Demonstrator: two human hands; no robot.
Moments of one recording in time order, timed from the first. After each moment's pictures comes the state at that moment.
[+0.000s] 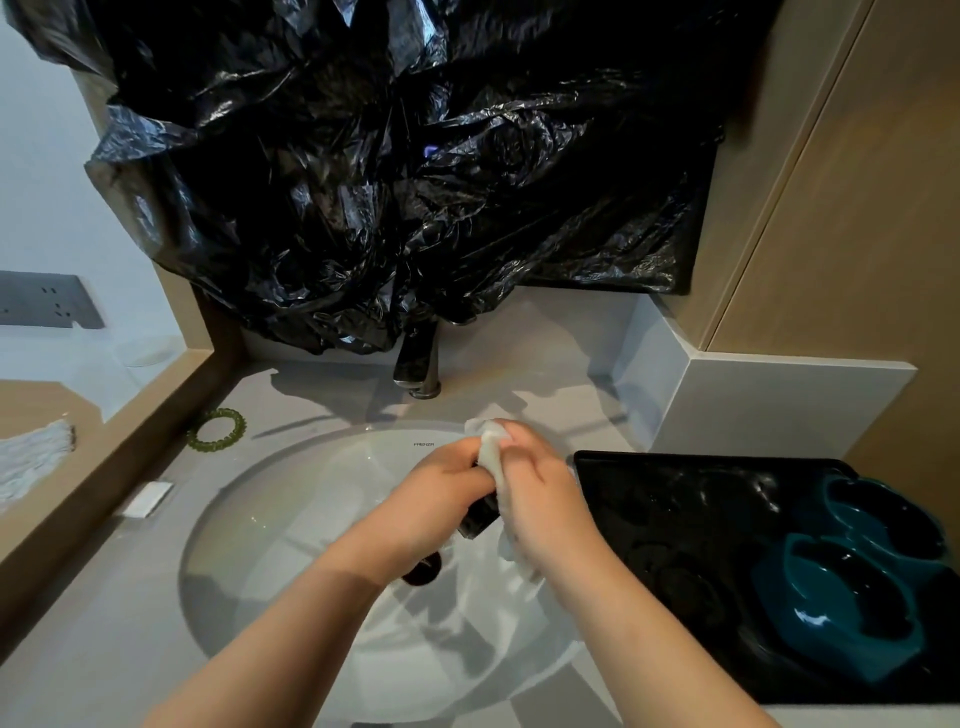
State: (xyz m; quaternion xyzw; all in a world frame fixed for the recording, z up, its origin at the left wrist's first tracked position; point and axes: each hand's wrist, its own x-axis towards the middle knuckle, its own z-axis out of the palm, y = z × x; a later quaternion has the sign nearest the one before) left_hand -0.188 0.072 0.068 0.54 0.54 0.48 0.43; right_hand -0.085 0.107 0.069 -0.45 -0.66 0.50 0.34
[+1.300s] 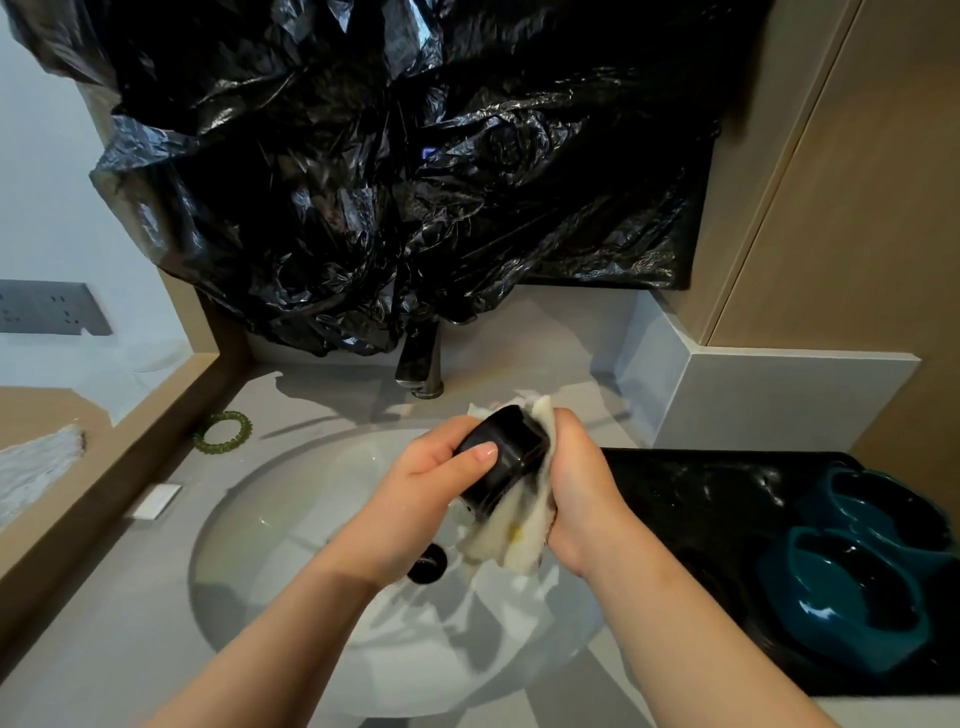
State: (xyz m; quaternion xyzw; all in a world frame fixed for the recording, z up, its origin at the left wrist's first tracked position) left_hand -0.197 0.059 0.069 0.54 0.44 0.57 0.43; right_hand -0.076 0.116 0.091 -0.41 -0.43 0.73 0.32
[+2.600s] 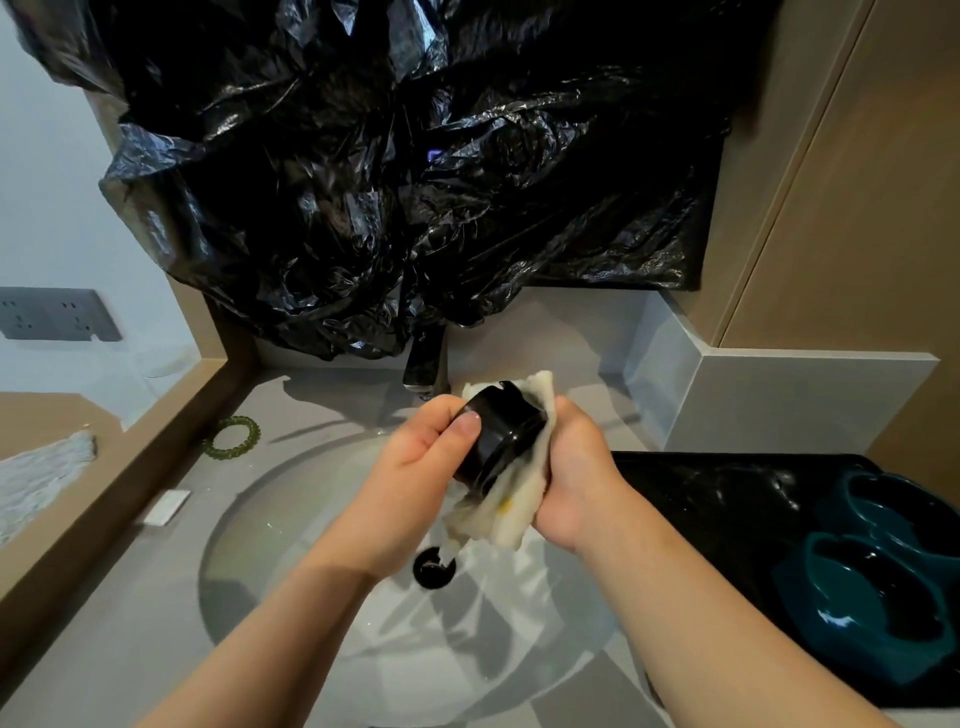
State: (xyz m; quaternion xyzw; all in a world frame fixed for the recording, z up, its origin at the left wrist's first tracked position) left_hand -0.207 0.063 0.075 0.51 0.48 0.61 0.38; right_hand -0.094 0.127 0.103 -0.36 -0.34 0.81 0.32
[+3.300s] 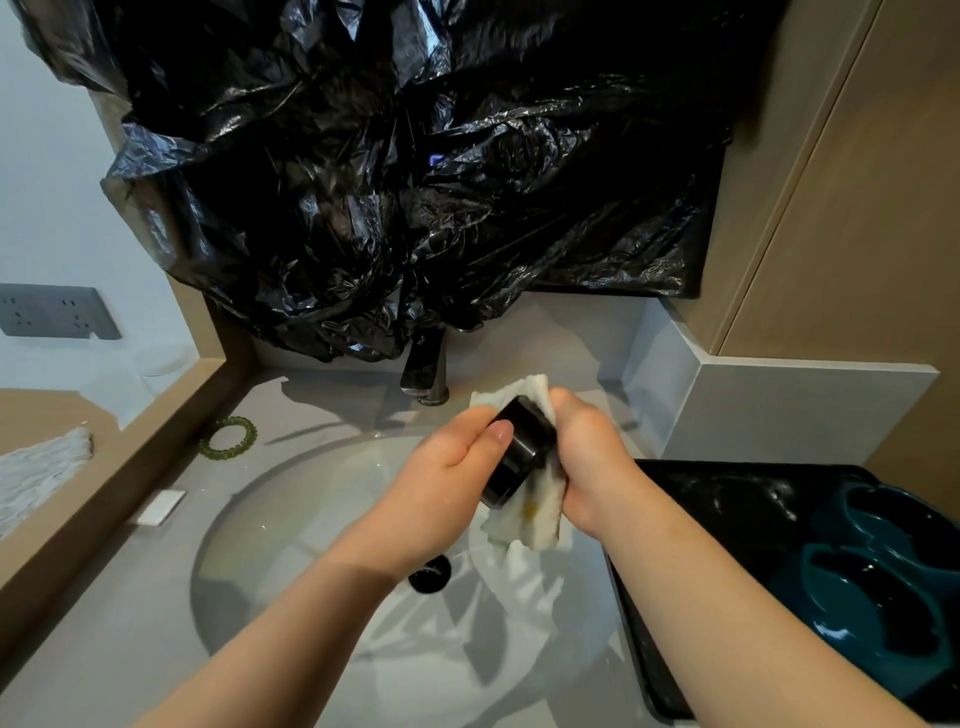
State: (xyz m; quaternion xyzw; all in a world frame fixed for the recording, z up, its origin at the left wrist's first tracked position) left_hand -0.187 0.068 0.089 0.56 0.56 0.52 0.31; right_hand -0.083 0.132 0.118 -0.42 -0.48 0.70 0.32
